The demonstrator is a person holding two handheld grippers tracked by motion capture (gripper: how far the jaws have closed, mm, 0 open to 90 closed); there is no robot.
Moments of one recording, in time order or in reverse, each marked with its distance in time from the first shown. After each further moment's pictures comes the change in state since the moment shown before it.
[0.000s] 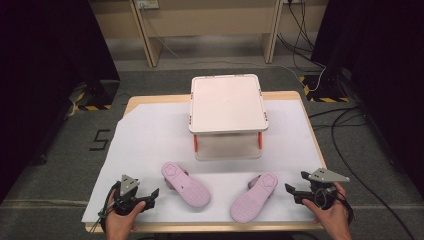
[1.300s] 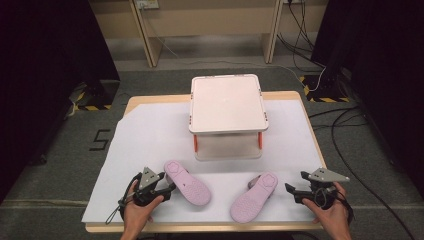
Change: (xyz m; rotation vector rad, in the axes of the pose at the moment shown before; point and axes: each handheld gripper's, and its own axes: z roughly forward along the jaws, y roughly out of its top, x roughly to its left) left arm -0.033 0.028 0.034 -0.068 -0.154 0.106; right arm -0.001 0.000 0.001 0.002 0.003 -0.001
